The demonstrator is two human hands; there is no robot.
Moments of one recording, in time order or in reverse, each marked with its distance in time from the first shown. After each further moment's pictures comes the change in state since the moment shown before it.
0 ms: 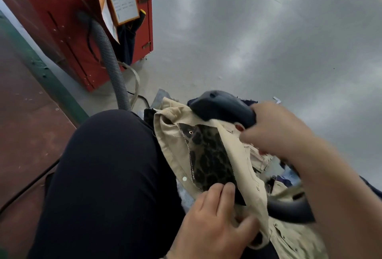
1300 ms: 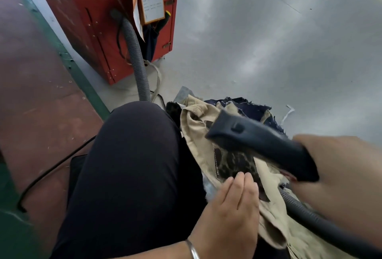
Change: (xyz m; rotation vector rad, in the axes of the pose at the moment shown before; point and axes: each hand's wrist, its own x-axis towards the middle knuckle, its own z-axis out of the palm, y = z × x) left_hand -0.020 0.001 0.015 0.207 -0.107 0.053; right_hand -0.093 -0.022 -0.021 -0.427 -0.014 -0.107
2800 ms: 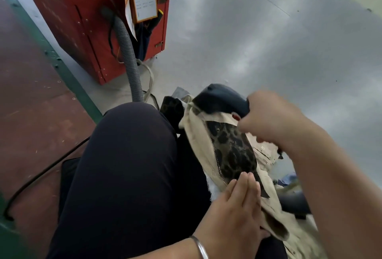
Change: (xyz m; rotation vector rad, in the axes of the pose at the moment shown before) left_hand 0.010 -0.004 -0.007 0.070 -0.357 0.081; right_hand 0.098 -0.027 0.006 0.240 0.034 0.125
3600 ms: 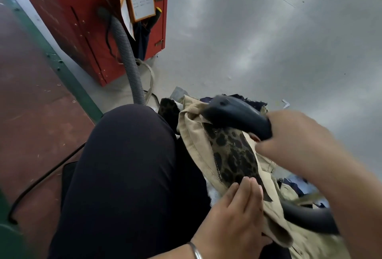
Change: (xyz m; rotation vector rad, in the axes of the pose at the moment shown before) left_hand 0.004 0.001 0.008 -0.011 0.073 0.061; right_hand -0.029 0.032 0.011 -0.075 0.056 -0.008
